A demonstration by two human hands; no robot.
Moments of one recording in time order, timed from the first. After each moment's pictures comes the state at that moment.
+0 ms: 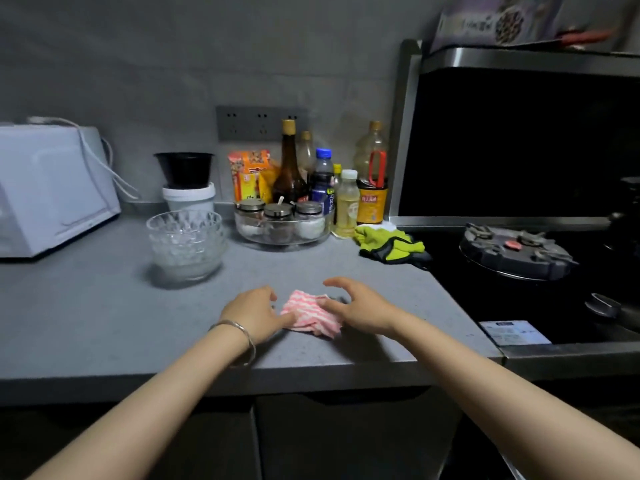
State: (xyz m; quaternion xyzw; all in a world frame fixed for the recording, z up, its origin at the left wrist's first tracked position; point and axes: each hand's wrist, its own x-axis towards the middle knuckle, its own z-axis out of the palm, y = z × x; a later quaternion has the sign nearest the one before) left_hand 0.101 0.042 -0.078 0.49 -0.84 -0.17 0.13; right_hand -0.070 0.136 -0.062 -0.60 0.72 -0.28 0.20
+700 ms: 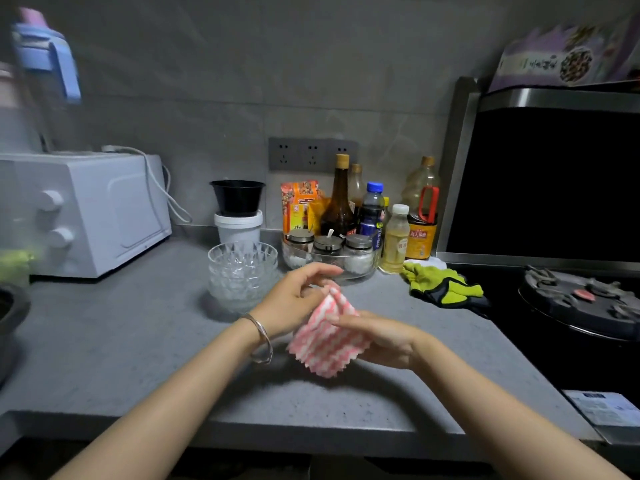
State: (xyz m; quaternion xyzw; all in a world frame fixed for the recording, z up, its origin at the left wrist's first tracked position) left_hand 0.134 0.001 -0.018 0.20 -0.81 -0.42 0.35; right_hand -0.024 0.077 -0.039 -0.49 0.49 -0.40 0.60
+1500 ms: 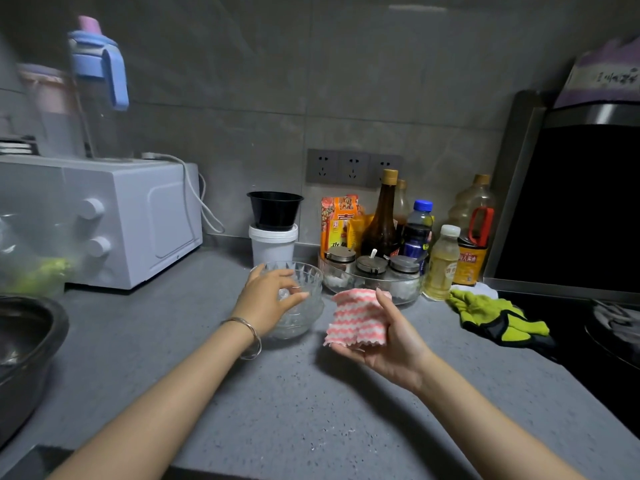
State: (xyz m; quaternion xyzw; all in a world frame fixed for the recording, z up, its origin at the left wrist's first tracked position) left_hand 0.202 -0.118 -0.030 0.42 -0.83 -0.11 0.34; right_hand 0.021 0.007 -0.033 -0.23 0.40 -0.61 0.64
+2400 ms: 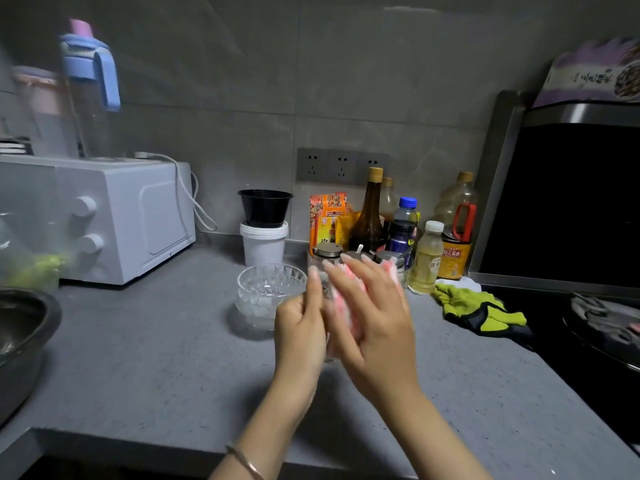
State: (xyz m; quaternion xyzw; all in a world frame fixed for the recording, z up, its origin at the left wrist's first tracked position) left_hand 0.146 0.036 -0.006 0.32 -0.52 -0.51 0.61; right_hand 0.059 0.061 -0.016 -0.65 0.51 -0.51 -0.23
